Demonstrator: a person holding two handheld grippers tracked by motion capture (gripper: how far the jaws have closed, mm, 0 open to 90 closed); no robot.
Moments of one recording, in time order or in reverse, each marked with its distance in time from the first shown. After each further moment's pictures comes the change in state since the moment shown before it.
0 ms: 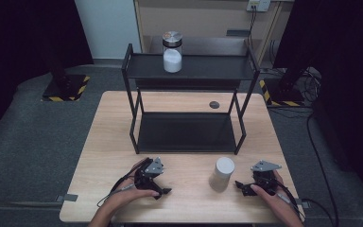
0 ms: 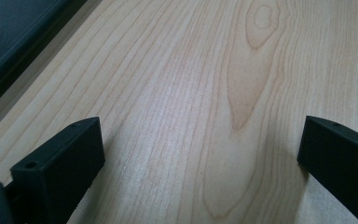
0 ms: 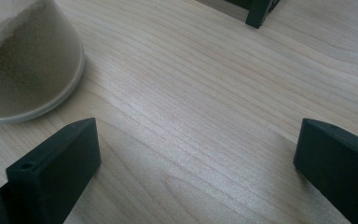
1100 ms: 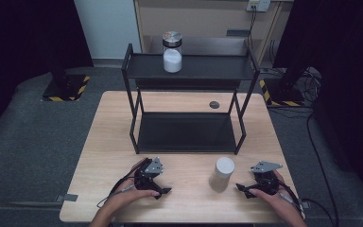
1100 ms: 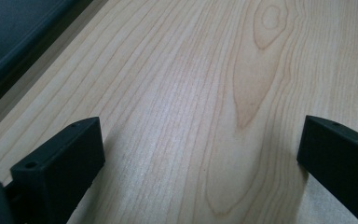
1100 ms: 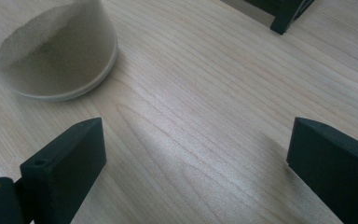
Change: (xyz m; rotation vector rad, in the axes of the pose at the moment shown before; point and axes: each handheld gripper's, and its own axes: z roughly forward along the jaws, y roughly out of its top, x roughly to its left) left arm -0.005 -0.001 -0.001 -0.002 0.028 -0.028; right arm -0.013 0.007 -0.008 0.021 0.083 -0.081
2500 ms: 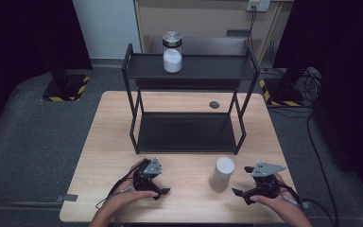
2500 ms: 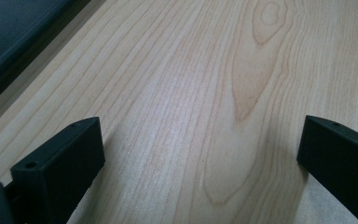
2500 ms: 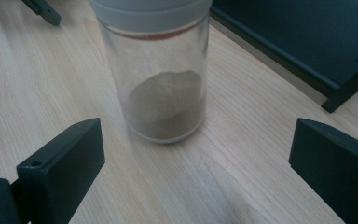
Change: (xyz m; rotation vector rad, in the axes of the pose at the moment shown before) left arm -0.001 -0.002 -0.003 0.002 0.003 -0.002; right arm 0.006 0.013 -0.029 -0.116 0.153 -0.116
